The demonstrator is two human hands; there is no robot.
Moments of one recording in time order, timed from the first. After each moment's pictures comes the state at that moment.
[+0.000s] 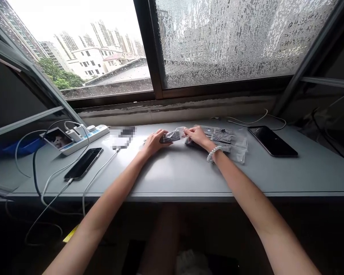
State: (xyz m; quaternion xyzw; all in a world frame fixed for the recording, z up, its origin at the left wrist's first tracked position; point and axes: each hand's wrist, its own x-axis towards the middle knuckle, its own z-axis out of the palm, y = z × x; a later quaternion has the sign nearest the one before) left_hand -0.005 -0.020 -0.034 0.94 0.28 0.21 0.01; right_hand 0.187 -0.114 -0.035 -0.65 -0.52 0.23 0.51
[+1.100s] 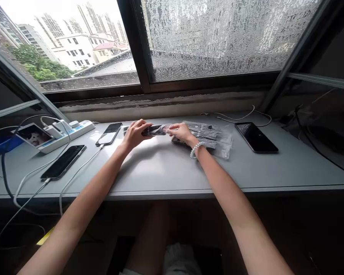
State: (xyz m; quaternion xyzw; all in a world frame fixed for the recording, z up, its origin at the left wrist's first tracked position) left_hand -0.007 -0.005 -0.015 0.94 0.24 0.23 -0.09; right_hand 0.186 -0.115 -0.030 -0.61 -0.51 0.30 0.52
